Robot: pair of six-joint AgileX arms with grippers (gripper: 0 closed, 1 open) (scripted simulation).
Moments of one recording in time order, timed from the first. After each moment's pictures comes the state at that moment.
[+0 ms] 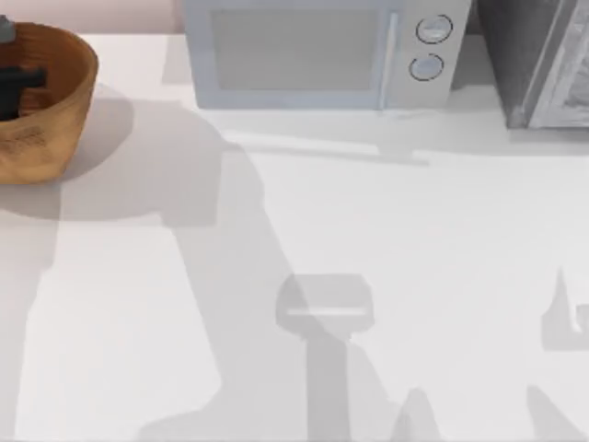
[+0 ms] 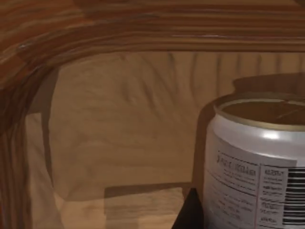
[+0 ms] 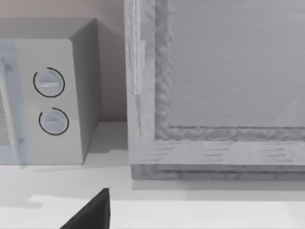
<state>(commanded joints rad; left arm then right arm) 0.16 2.52 2.30 -1.24 0.14 0.16 0.00 0.00 0.00 0.00 0.00 0.00</state>
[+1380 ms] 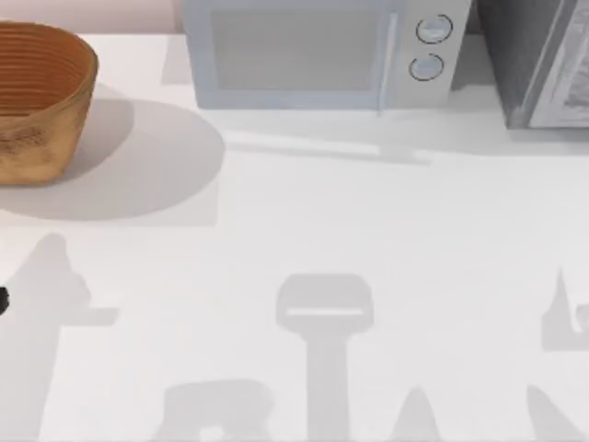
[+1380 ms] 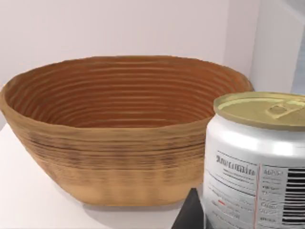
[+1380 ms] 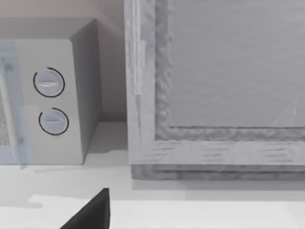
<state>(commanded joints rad) 0.02 0.25 0.25 -0.15 0.02 0.02 0.00 0.00 0.00 0.00 0.00 0.00</state>
